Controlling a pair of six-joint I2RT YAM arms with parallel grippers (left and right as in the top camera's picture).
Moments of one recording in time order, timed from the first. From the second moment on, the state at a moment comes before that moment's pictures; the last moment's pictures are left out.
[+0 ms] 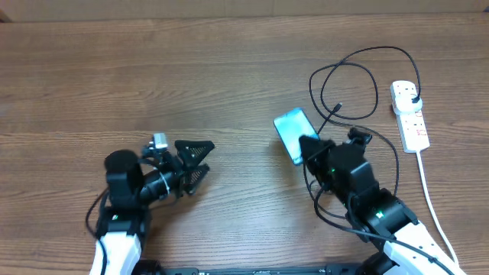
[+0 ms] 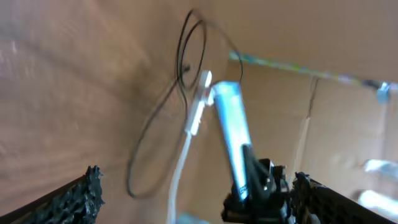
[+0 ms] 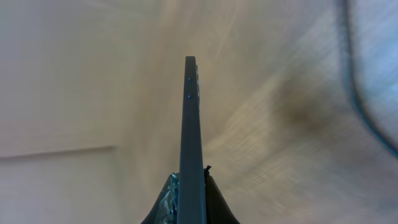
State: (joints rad) left arm 0.00 0.99 0.35 0.14 0.92 -1.34; right arm 0.54 0.95 0.58 -0.15 0.08 1.40
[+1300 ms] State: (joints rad) left arm -0.33 1.36 0.35 0.73 0.74 -1.89; right arm 0.54 1.22 0.58 0.05 -0.56 1.69
